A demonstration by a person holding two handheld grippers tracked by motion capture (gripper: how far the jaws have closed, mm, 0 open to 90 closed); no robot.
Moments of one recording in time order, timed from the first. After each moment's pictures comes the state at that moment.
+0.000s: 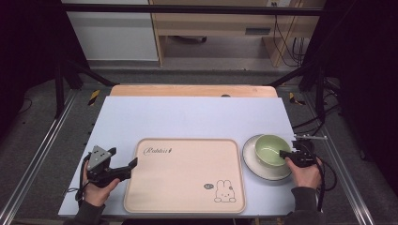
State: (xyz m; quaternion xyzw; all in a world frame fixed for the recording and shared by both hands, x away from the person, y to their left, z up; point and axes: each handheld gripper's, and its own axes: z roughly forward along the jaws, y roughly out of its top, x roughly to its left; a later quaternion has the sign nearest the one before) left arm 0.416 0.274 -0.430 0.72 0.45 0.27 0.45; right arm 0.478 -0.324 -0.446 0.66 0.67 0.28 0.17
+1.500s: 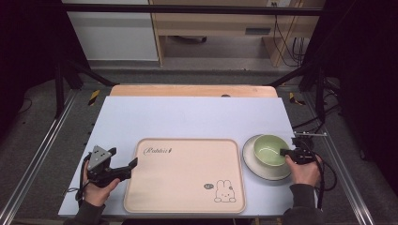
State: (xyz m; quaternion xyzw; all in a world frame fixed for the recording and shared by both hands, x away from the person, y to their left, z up) left arm 0.417 0.274 -0.430 0.72 0.45 0.27 0.45; right arm 0.483 -0.320 -0.439 0.68 0.66 0.28 0.15
